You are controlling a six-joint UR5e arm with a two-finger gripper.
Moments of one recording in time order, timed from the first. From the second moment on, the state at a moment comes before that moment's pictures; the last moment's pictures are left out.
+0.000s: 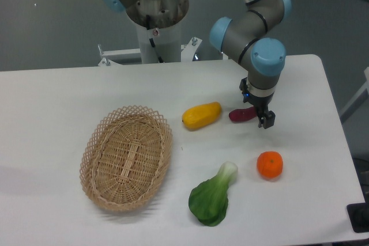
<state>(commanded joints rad) 2.74 -1.95 -1.96 -0.76 1.64 1.92</state>
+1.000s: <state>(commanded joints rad) 2.75 -1.94 -1.93 -0.76 1.64 1.90</state>
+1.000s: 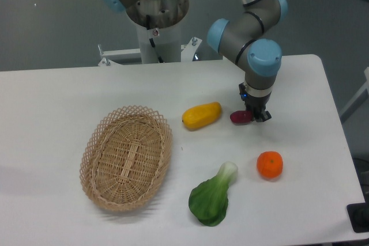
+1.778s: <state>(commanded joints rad) 2.71 -1.88 -1.63 -0.96 1.36 1.54</state>
